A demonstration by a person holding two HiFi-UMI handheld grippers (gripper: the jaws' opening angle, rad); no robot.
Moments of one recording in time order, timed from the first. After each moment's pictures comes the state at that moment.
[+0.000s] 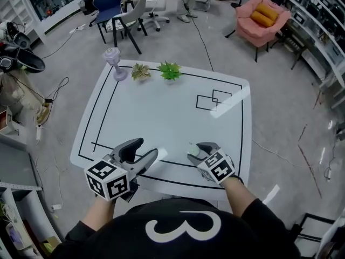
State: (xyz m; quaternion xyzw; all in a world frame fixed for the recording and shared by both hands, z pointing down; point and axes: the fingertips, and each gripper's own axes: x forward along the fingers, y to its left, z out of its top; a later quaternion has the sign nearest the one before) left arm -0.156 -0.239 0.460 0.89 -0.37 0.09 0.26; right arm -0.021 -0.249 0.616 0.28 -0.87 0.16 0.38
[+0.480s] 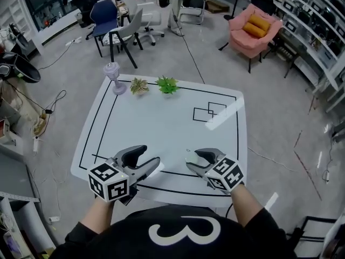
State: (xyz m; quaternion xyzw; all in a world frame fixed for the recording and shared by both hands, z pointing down) left arm -0.150 -0.243 0.445 0.91 -0.31 0.09 0.24; right arm -0.033 -0.242 0.535 0.26 -0.90 0.16 0.31
